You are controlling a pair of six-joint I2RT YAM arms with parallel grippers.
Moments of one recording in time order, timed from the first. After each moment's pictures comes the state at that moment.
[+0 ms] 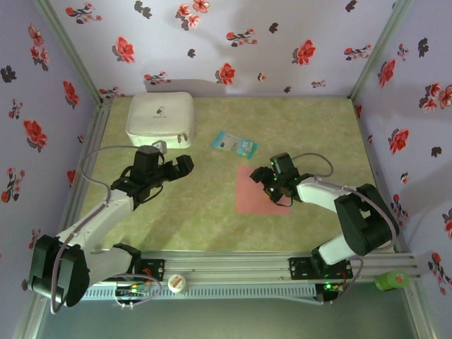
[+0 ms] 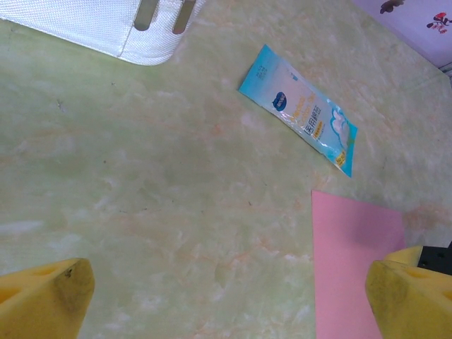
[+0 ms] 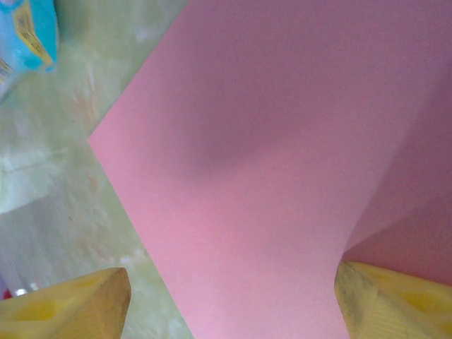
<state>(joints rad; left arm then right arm) -0.42 1.12 0.68 -0.21 0.12 -0.66 0.48 1.49 0.67 -0.14 -0.21 1.18</state>
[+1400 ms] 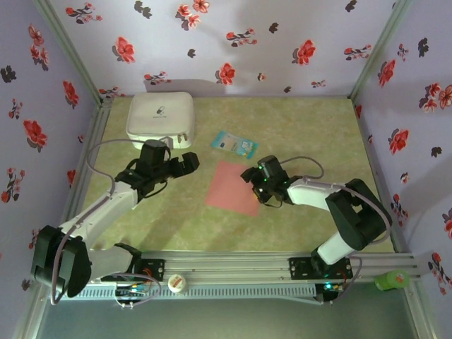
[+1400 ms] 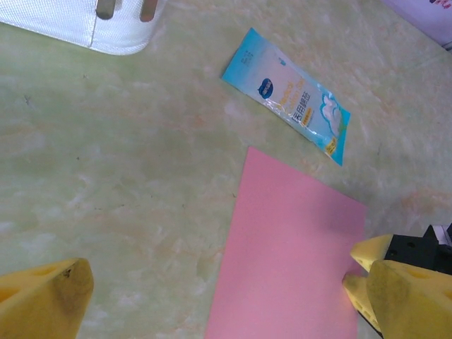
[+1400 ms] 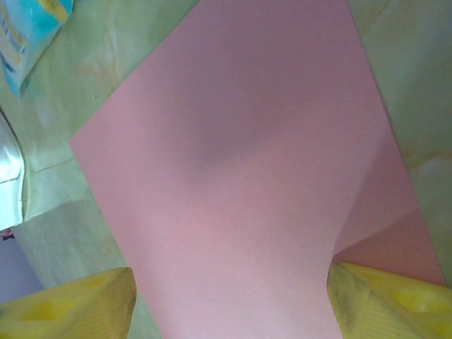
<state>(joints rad) -0.46 1.19 0.79 -0.30 0.11 -0.66 0.62 1.56 0.66 0.01 -0.15 1.40</state>
